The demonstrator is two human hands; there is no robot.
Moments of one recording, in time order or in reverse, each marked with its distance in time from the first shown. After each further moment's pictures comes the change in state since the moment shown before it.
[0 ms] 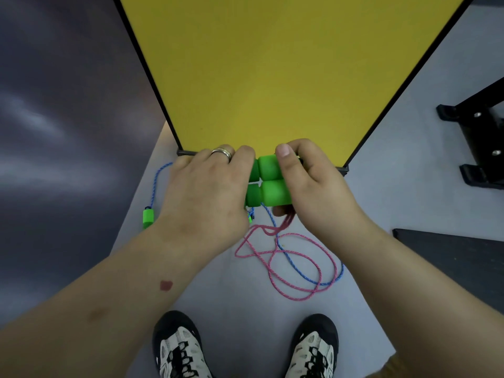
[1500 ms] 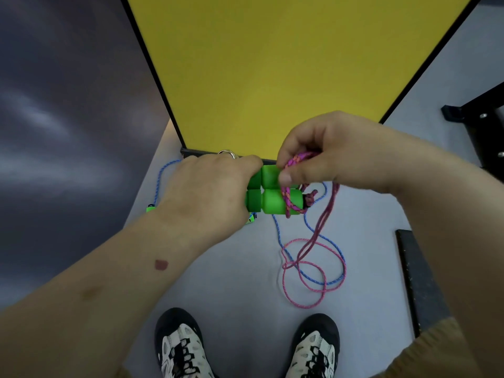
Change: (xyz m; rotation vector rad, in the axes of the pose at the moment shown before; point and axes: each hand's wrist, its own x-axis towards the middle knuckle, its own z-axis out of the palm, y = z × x) left_hand 0.006 -0.010 0.001 -0.049 -0.137 0.038; right_hand 0.039 -0.044 -0.051 -0.487 -0.541 -0.113
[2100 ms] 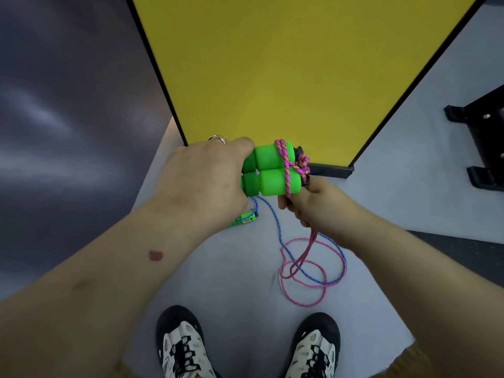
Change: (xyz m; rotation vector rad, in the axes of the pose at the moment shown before) left_hand -0.001 0.001 -0.021 -0.049 -0.005 -0.146; right_hand -0.001 0.050 0.081 0.360 0.153 0.299
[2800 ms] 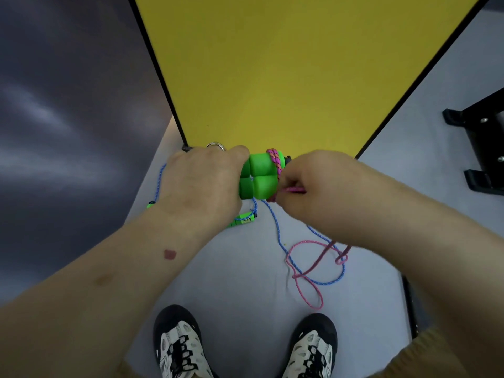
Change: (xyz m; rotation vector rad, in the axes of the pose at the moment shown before) left_hand 0.002 -0.007 0.018 0.112 0.037 -0.012; right_hand -0.045 -0.077 -0.014 -0.848 0.044 -0.204
